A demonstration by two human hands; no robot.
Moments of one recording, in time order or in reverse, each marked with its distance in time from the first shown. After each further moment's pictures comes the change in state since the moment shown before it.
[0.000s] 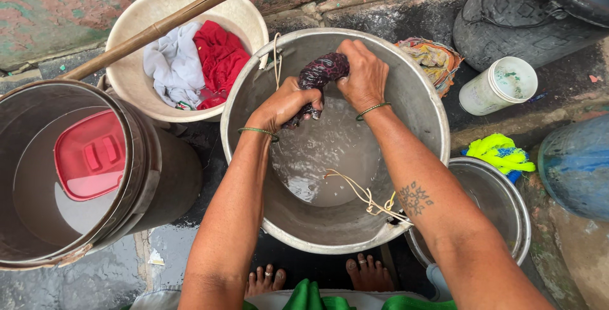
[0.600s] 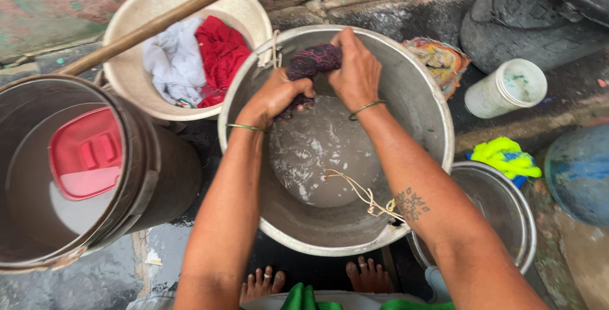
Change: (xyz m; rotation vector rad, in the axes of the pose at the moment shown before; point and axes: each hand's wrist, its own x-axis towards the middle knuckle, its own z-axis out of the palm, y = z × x) left_hand 0.004 -0.004 -0.021 -0.012 0.132 -0.059; right_hand 0.011 -0.015 0.018 0.054 -0.019 0.125
